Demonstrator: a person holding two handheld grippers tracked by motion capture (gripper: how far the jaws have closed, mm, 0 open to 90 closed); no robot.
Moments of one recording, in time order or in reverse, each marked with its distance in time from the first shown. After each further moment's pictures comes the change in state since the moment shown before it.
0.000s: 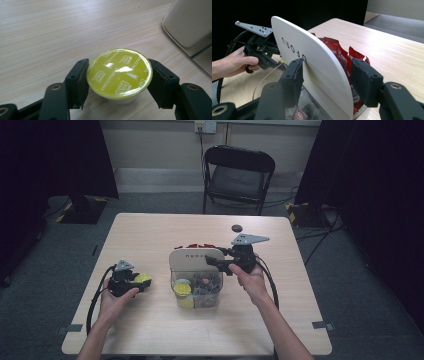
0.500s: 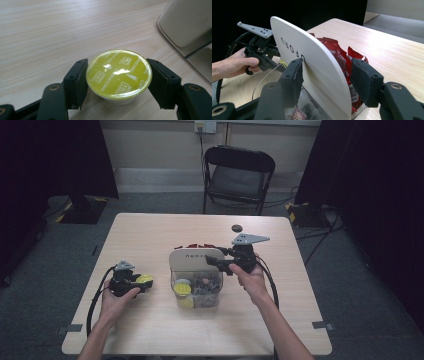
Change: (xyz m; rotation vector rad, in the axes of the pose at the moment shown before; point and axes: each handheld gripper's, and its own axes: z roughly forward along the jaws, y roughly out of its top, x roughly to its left) left arm 0.002 -0.001 0.002 0.007 -0.036 -0.031; right arm -0.001 0.000 0.000 0.003 -0.006 0.001
